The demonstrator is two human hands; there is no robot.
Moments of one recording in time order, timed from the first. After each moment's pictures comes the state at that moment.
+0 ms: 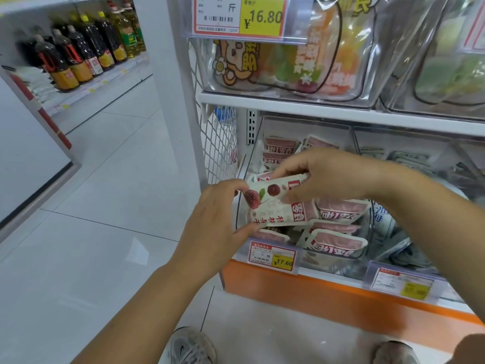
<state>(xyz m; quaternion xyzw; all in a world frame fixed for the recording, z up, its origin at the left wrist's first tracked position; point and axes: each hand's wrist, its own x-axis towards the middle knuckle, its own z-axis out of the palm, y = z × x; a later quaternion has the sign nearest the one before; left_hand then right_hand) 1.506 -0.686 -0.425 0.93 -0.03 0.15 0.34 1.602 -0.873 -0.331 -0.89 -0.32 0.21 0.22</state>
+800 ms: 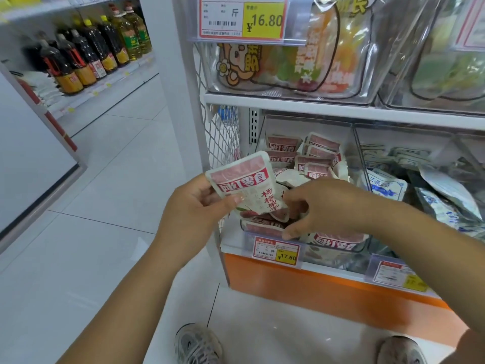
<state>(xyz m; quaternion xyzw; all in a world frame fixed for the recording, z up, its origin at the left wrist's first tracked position) 1.494 -0.666 -0.393 0.77 0.03 0.11 0.63 1.573 -0.875 -0.362 -0.93 -0.32 0.18 0.06</state>
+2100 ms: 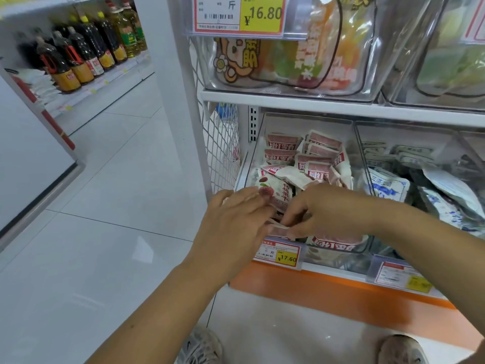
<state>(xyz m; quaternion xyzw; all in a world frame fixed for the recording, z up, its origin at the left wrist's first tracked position) 1.504 -0.698 -0.430 0.96 -0.17 0.18 0.09 1.581 -0.881 -0.378 -0.90 -0.33 0.26 0.15</state>
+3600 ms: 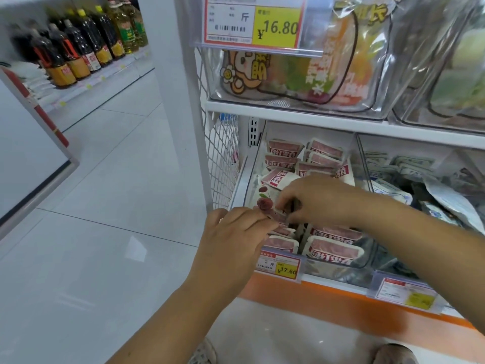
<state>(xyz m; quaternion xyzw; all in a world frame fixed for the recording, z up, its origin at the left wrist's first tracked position) 1.502 -0.697 -0.443 0.95 -0.15 0.22 0.15 1.613 -0.864 -0.376 -0.92 -0.35 0.16 0.02</state>
